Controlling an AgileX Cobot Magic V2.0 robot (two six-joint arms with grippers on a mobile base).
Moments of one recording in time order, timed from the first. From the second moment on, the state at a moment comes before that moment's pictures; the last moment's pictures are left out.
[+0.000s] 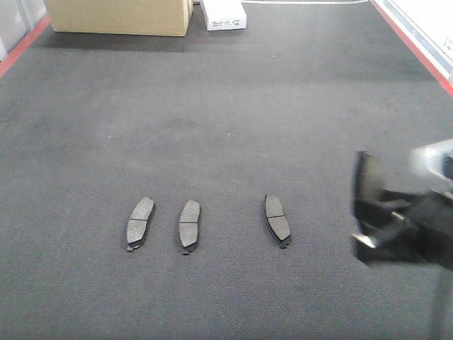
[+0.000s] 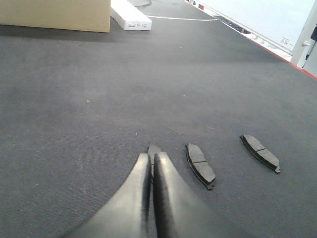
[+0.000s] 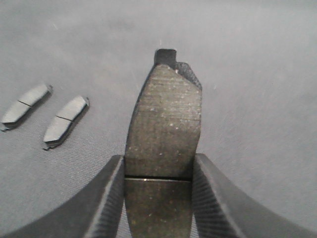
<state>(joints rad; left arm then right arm) -0.52 0.21 -0.51 0.35 0.68 -0.48 0.44 0.89 -0.62 -0.17 0.36 0.26</state>
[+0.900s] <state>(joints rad) -0.52 0.21 -0.51 0.35 0.68 -0.48 0.58 1.83 -1.15 0.11 0.37 0.34</state>
